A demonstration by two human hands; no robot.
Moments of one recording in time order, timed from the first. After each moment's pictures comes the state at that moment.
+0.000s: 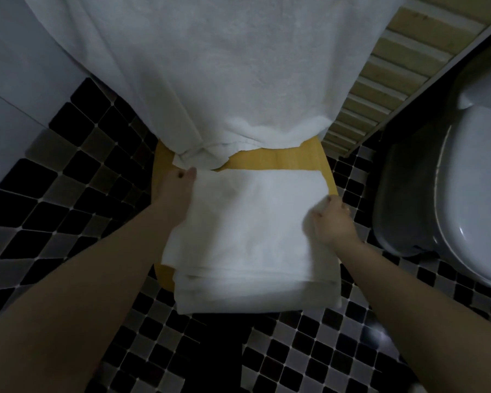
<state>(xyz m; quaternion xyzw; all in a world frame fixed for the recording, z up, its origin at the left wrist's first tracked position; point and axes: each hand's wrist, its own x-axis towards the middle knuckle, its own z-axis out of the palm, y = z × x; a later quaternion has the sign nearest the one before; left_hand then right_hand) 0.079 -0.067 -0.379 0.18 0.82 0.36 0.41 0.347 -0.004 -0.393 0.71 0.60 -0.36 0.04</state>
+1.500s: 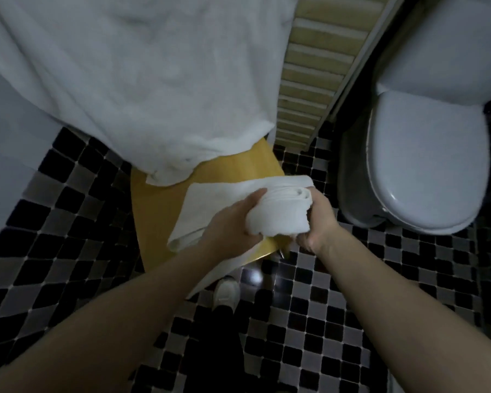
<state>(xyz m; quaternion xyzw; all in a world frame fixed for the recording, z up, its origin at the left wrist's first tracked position) 0.232 -0.106 -0.286 0.66 0.62 0.19 0.37 0.392 -0.051 -0.280 0.54 0.05 -0.78 -0.31</state>
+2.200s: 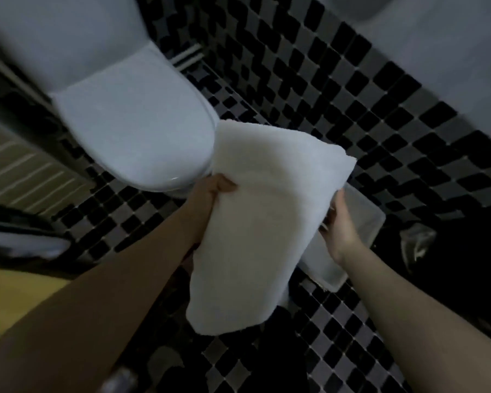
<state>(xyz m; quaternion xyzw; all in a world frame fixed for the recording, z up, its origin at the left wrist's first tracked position) 0.637 -0.054 -0.252 0.39 0.44 0.04 0.81 0.770 -0.244 -0.300 0.72 -0.06 -0.38 -0.57</state>
